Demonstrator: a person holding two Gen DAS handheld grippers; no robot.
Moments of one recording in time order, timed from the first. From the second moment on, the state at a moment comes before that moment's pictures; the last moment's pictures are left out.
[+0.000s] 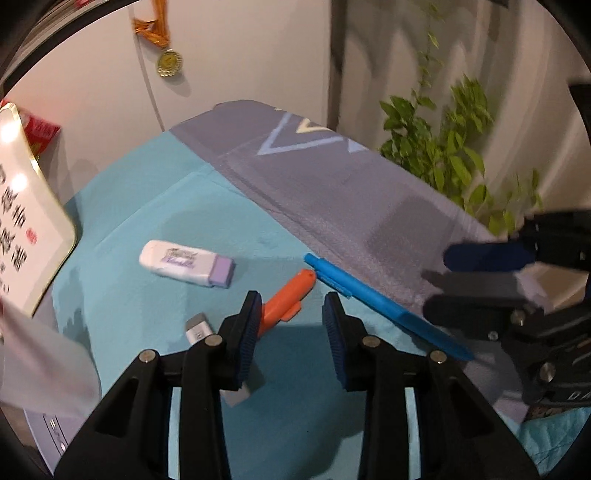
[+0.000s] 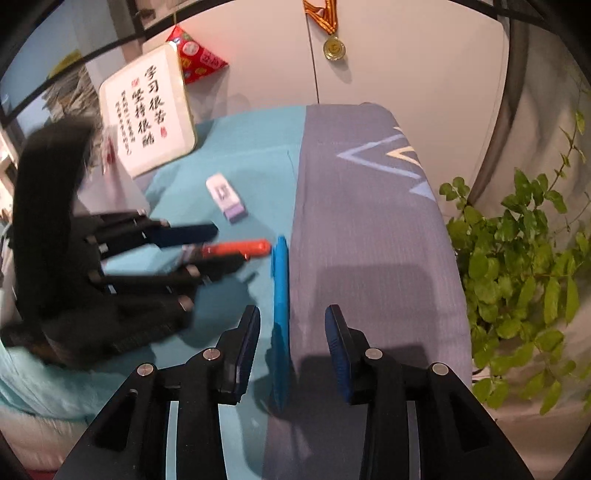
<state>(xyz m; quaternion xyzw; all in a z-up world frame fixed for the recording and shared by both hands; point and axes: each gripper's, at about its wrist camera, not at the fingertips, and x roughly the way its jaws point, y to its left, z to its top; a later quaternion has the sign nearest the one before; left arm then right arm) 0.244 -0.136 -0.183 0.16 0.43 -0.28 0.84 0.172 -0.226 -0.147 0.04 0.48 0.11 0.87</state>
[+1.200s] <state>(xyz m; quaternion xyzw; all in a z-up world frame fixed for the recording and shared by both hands) 0.251 -0.141 -0.191 0.18 0.45 -0.29 0.83 0.203 -0.243 -0.141 0.08 0.46 0.08 0.88</state>
